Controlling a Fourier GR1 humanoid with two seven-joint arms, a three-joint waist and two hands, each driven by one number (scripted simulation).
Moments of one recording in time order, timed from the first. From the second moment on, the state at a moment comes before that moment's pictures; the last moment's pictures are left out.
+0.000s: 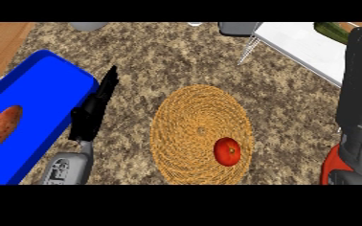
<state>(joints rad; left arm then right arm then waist) -0.18 0.09 -0.03 -1.43 -0.14 -0.01 0.02 -0.99 -0.22 -0.45 -1.32 1.79 -0.40 1.05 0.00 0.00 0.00</state>
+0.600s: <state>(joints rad) -0.18 0.08 -0.03 -1.43 -0.14 0.00 0.02 -1.08 -0.25 -0.48 -1.50 1.75 -0.44 1.03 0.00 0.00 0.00</state>
